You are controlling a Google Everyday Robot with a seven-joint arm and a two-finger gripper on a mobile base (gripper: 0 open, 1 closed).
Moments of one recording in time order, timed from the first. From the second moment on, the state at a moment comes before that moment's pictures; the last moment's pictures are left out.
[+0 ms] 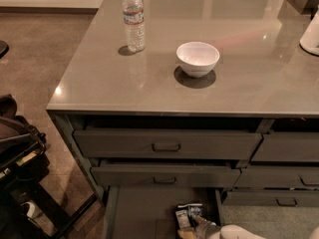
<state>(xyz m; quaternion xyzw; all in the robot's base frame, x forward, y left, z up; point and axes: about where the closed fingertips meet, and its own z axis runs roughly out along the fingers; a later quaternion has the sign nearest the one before) 0.431 -0.153 0.144 -0.23 0.90 0.21 0.30</state>
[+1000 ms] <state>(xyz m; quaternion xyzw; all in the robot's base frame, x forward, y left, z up) 0.431 -0.153 0.144 -0.23 0.90 0.21 0.30</state>
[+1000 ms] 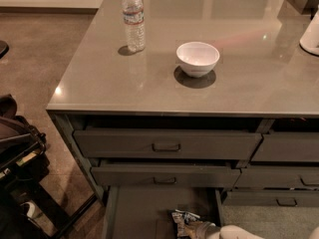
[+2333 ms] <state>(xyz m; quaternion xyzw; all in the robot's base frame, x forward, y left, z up) 0.414 -0.170 0.305 -0.21 0.84 0.30 0.39</state>
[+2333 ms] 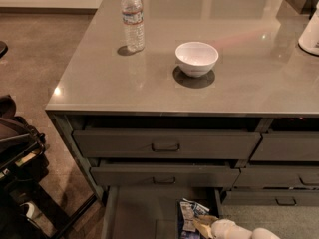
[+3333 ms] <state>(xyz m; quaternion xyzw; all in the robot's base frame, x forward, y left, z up) 0.402 -0.187 0.431 -0.22 0.81 0.29 0.46</state>
